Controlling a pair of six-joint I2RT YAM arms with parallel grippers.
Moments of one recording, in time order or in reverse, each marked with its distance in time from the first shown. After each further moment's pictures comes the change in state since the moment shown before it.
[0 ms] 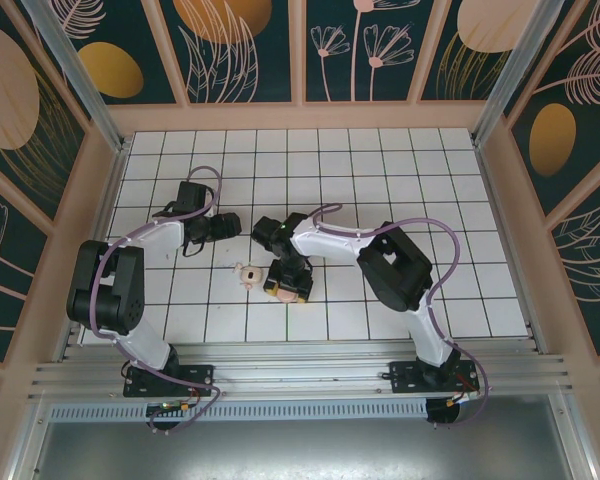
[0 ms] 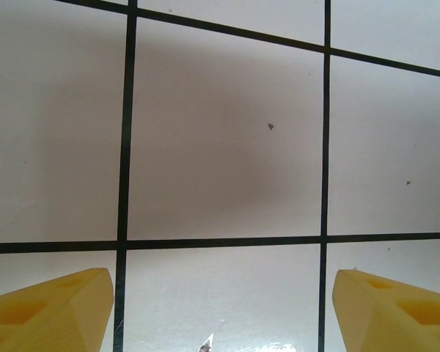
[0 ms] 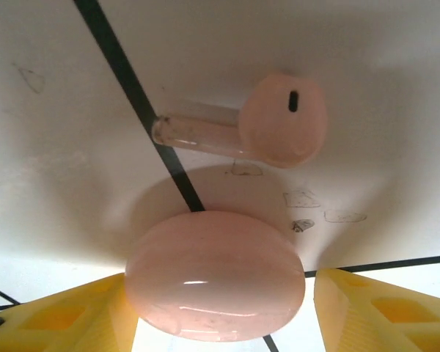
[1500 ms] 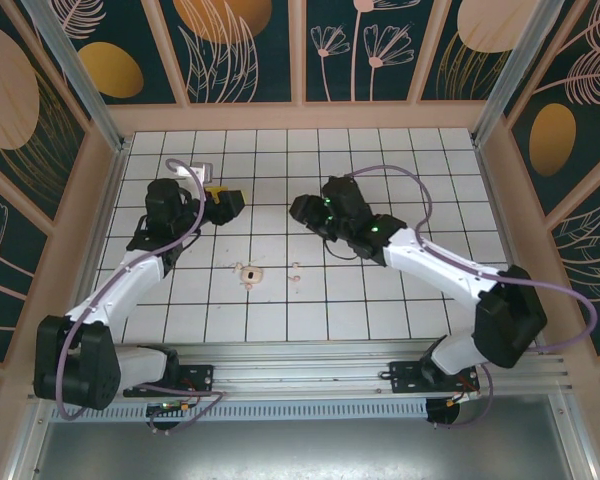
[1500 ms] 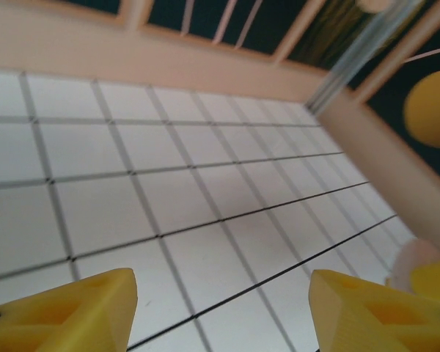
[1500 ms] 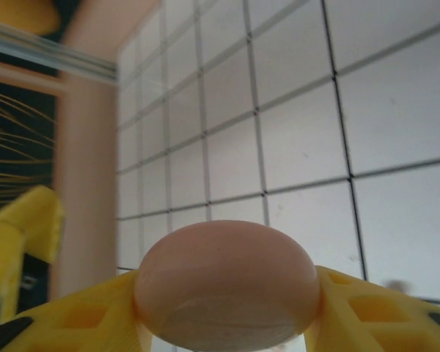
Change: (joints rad) left arm -0.025 -0.433 -0.171 0.470 0.340 0.000; right arm -0.205 -0.701 -0.509 0.859 0.237 -0.127
